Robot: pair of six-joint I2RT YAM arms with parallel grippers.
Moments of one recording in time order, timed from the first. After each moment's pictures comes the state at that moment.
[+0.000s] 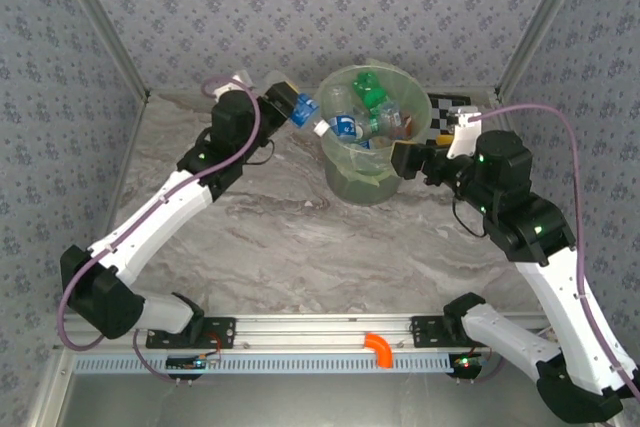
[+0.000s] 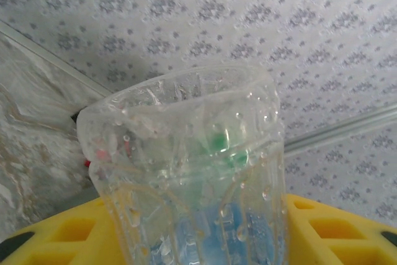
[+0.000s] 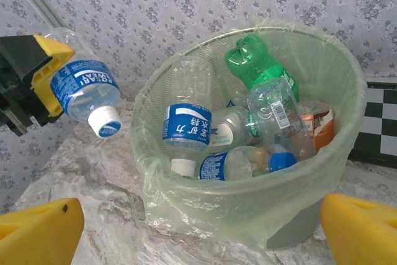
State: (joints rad) left arm -0.64 1.36 1.30 -0.11 -0.18 -1.06; right arm 0.46 0.86 1.29 -0.73 -0.01 0.32
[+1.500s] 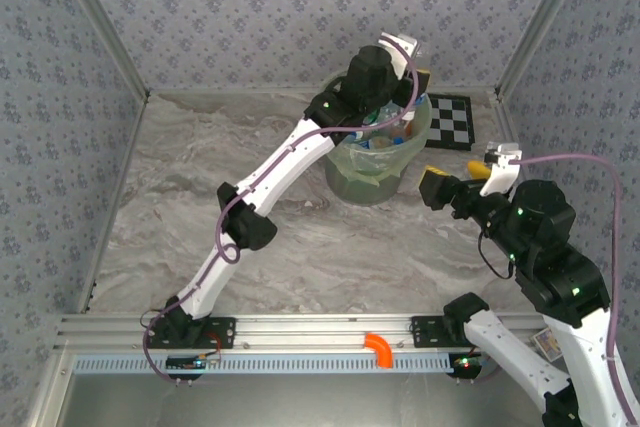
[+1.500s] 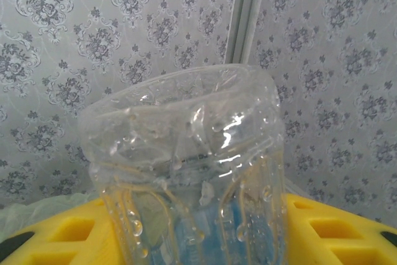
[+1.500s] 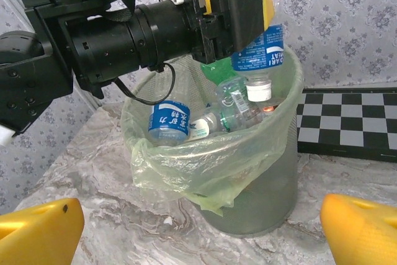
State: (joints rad) left arm -0.87 2.43 2.80 -0.53 -0.09 -0.14; right arm 0.45 0.62 1.21 -0.81 0.07 0.33
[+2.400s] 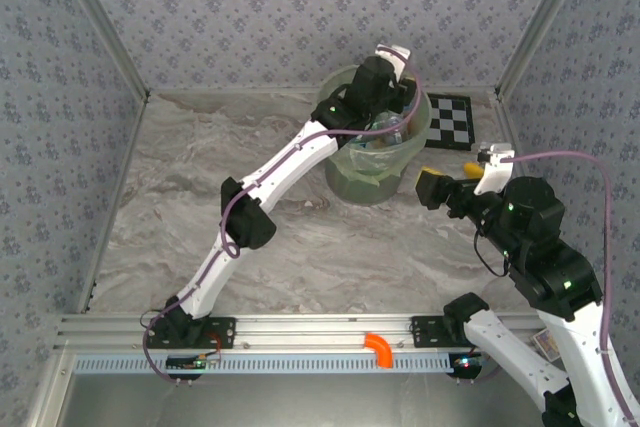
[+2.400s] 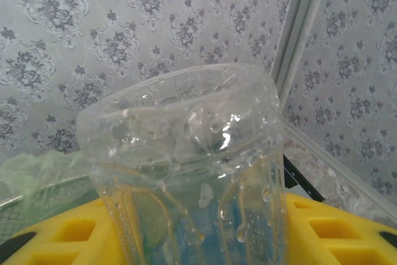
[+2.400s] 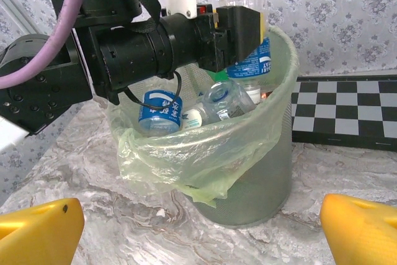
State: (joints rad) left arm -0.86 2.43 2.66 -0.47 -0.24 -0.16; right arm 0.45 0.63 1.17 -0.81 0.08 0.33
